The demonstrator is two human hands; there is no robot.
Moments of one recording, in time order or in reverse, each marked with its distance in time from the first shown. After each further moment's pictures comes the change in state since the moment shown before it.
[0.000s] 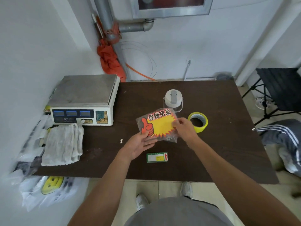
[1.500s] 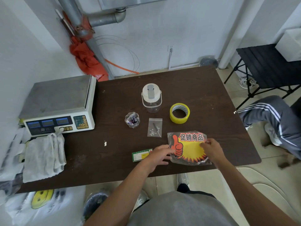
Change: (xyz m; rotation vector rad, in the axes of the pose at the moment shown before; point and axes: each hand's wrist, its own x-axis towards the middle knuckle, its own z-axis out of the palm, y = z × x) left_hand 0.014 -0.075 0.118 0.561 -0.127 -0.252; right_hand -0.026 0.172 -0.123 -0.122 0.228 0.358
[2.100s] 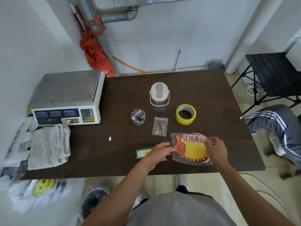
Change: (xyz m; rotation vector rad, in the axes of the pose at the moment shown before) left_hand -0.005 -0.005 -0.011 -0.066 0.080 0.026; right_hand -0.002 -0.012 0.006 -0.090 0.183 -0.130
